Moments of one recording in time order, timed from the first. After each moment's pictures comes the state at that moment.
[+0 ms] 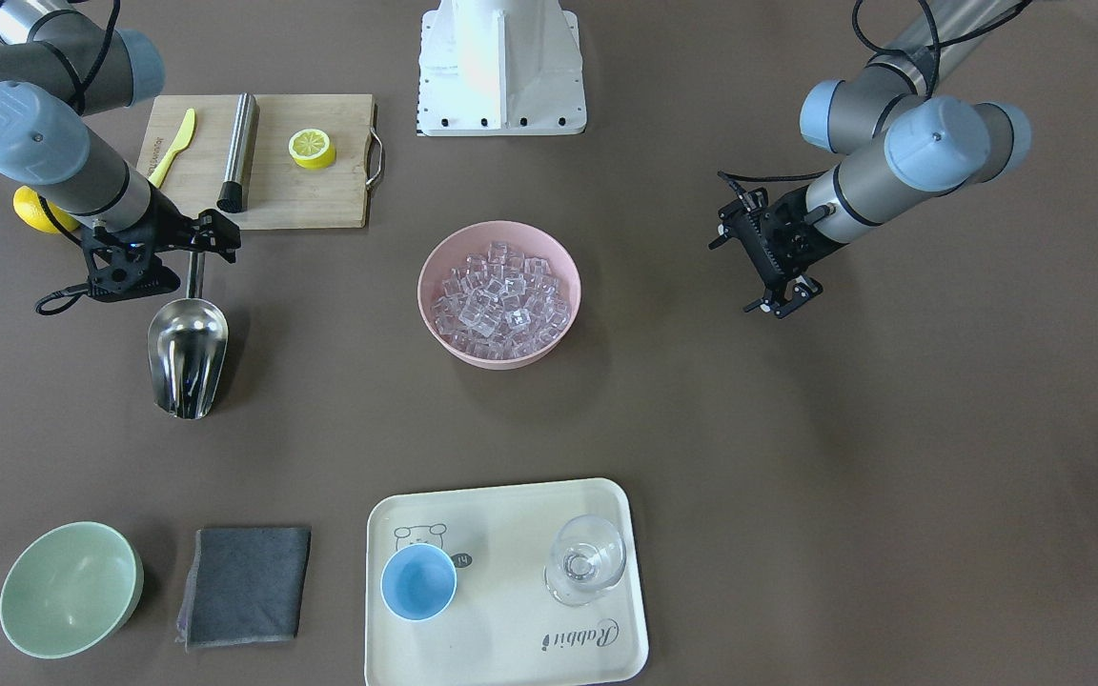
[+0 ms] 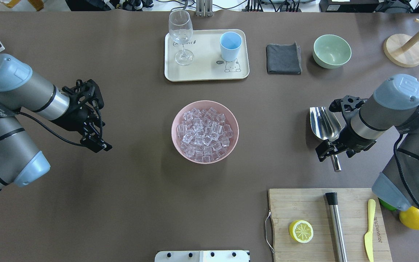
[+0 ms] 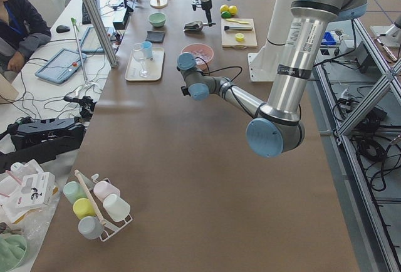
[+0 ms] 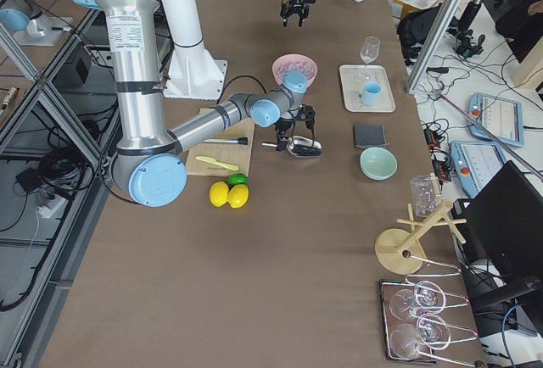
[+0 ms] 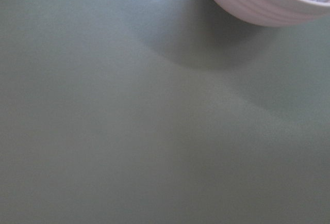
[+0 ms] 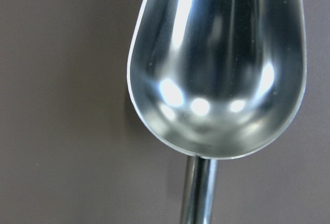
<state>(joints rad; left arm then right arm) -0.77 -1.85 -1.68 -2.13 -2.34 -0.07 0.74 -1.47 1.86 -1.43 2.22 0.80</state>
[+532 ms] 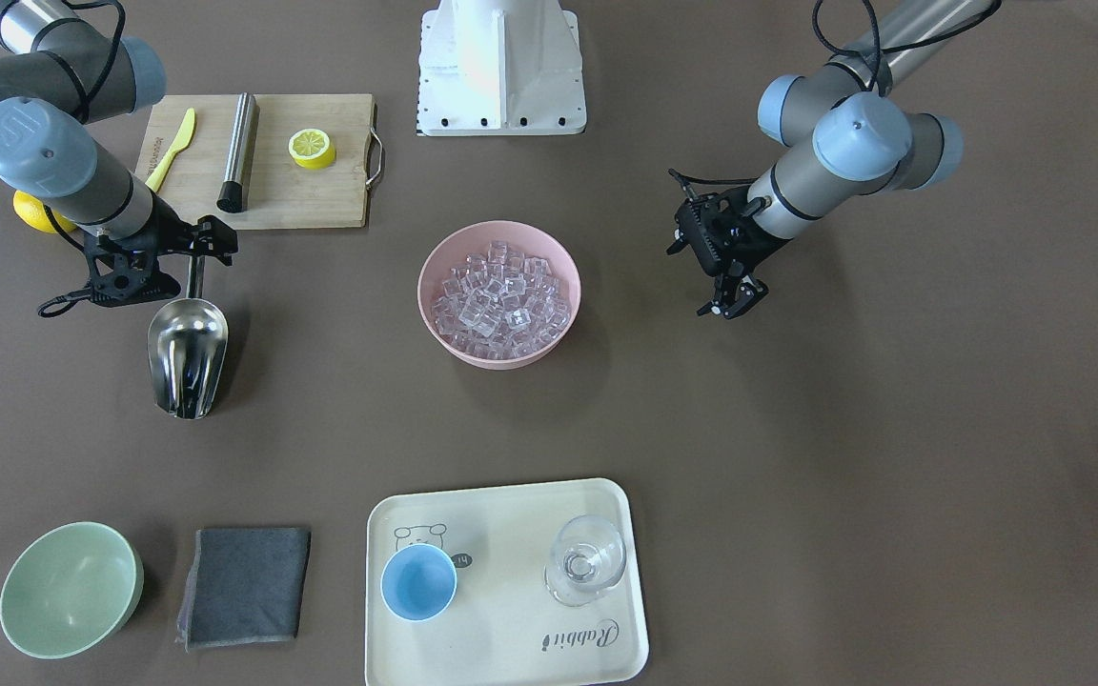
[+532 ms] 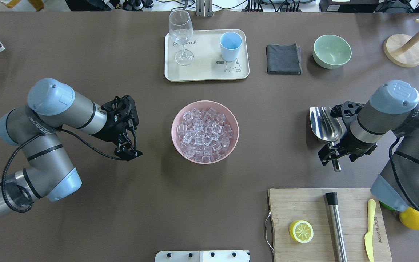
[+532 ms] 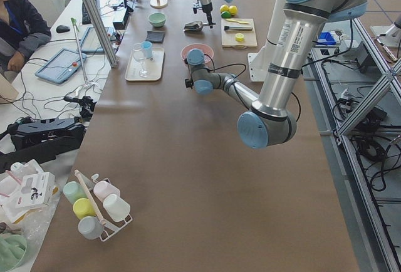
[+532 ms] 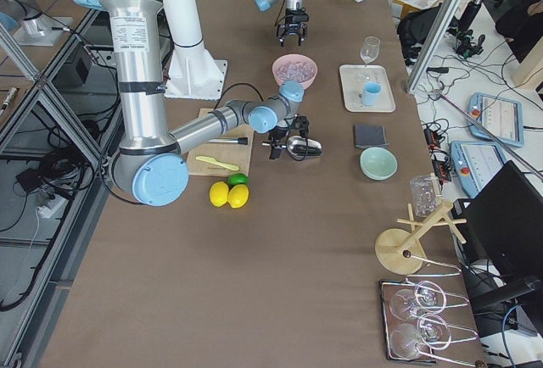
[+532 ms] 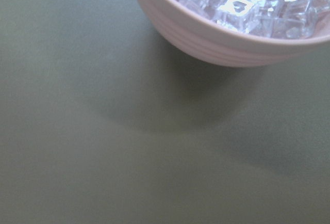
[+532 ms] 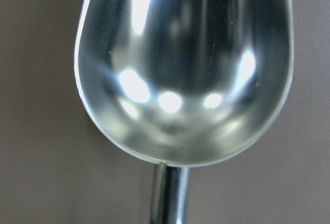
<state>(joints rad) -0.65 -1.95 -1.61 -2.23 -2.15 -0.04 0.73 -1.48 1.82 -1.43 2.21 0.80</state>
